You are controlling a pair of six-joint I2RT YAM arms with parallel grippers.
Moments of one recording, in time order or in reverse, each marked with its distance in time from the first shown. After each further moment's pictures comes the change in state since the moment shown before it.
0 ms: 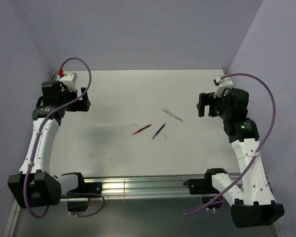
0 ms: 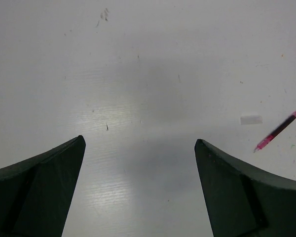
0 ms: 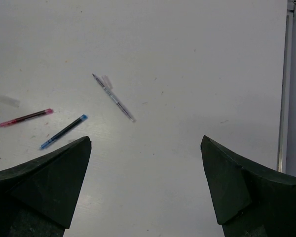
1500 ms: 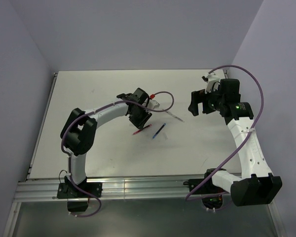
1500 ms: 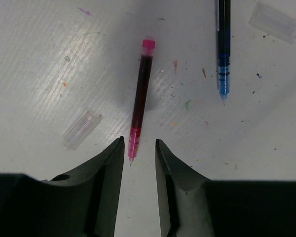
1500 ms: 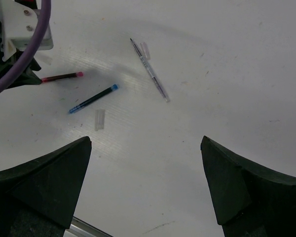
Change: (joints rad) left arm -0.758 0.779 0.377 -0.163 -0.053 0.089; right arm 0.000 0.238 0.132 -0.145 -0.202 -0.061
